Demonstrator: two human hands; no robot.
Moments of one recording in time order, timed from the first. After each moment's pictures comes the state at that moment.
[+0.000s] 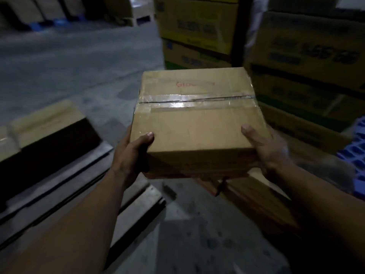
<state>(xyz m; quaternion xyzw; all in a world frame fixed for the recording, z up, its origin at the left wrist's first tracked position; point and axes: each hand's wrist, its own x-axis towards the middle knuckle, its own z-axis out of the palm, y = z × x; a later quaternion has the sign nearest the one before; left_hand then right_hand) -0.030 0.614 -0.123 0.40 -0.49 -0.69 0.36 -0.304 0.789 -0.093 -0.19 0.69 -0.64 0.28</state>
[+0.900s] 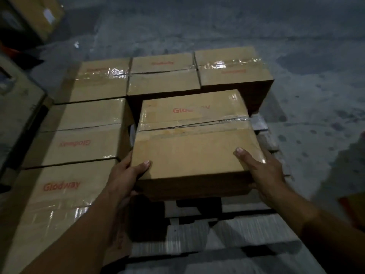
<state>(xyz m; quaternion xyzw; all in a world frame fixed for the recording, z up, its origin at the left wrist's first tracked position) 0.535 0.539 -0.271 0.70 -0.19 -0.51 0.46 0.227 0.473 -0.268 -0.37 0.63 -0.42 0.53</state>
